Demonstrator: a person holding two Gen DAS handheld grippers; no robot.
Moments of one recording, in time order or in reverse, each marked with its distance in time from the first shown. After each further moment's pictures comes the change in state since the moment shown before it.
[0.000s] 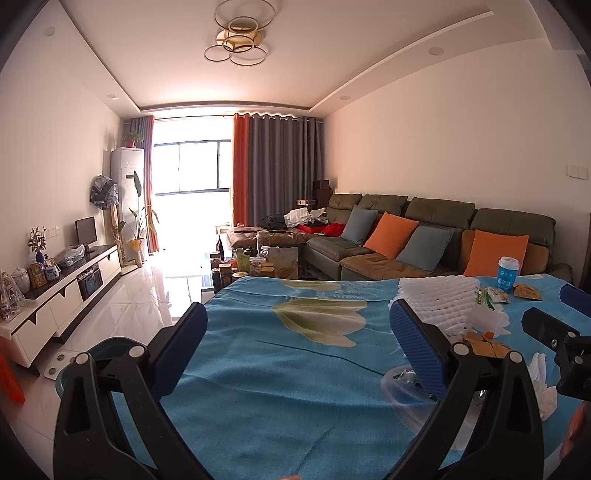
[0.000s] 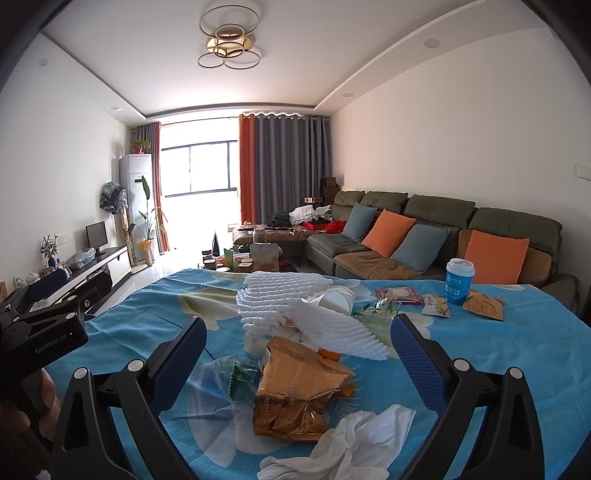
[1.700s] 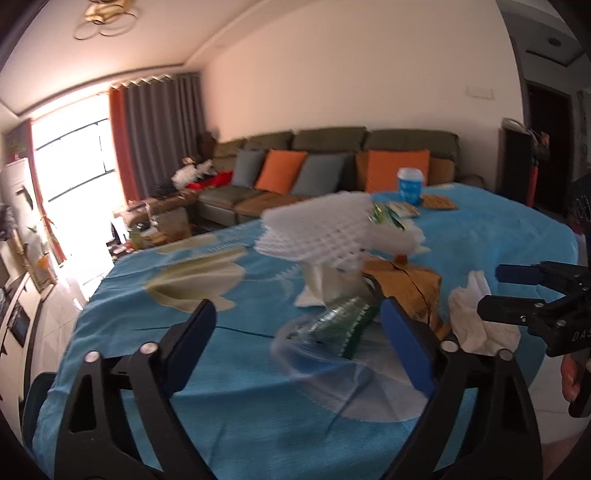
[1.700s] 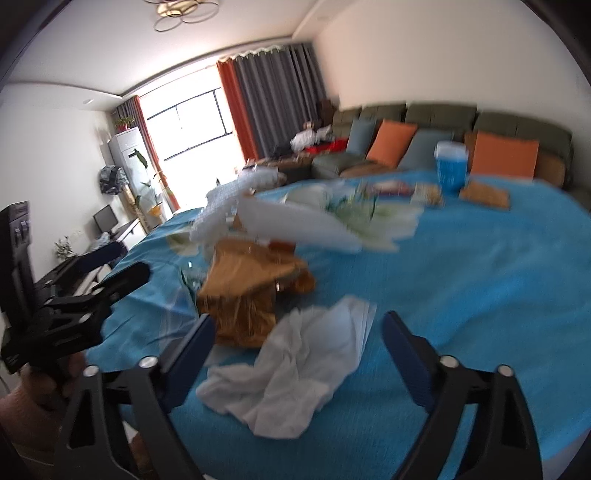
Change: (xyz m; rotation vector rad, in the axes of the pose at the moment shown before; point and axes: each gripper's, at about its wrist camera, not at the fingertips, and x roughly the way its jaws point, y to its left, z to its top) left arm 0.052 -0.068 -0.023 0.257 0.243 -0.448; right arm 0.017 -0.070 -0.054 0.204 0.329 0.112
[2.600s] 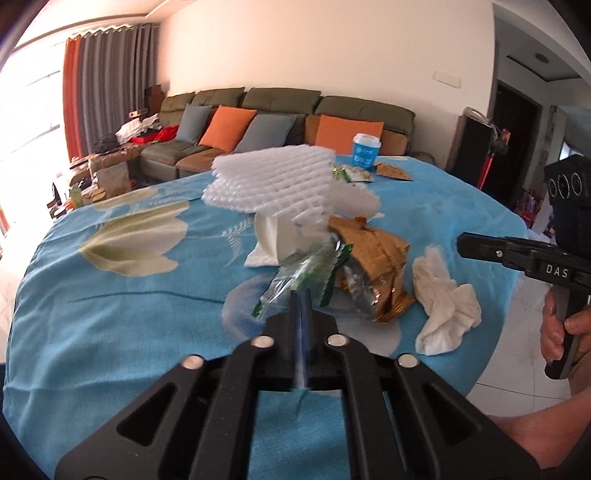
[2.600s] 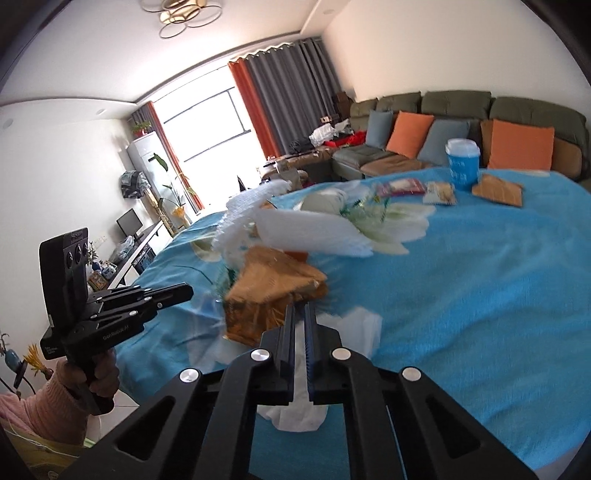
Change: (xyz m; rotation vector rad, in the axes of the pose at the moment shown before) left arm 0.029 0.015 -0.010 -0.060 0.157 -0.272; right arm -0.020 -0.007 0.022 0.016 0.009 0.102
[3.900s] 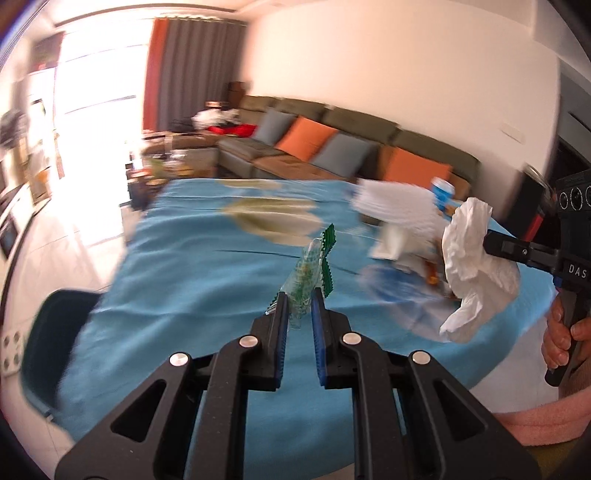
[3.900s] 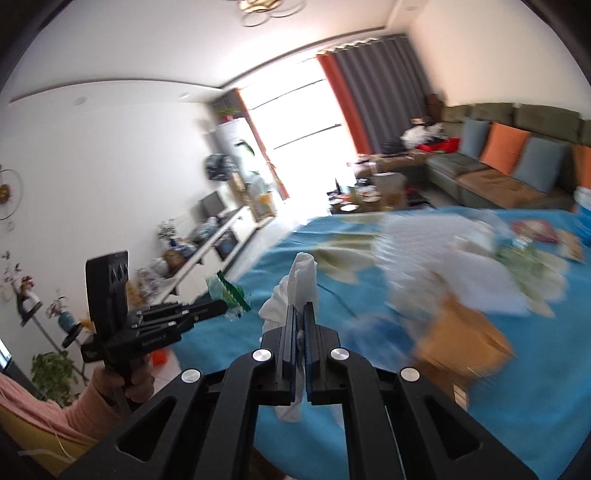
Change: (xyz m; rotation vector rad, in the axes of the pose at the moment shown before) left arm -0.133 0.094 -0.049 -0.261 -0.086 0.245; right arm 0.048 0.107 0.042 -0.141 0.037 0.361
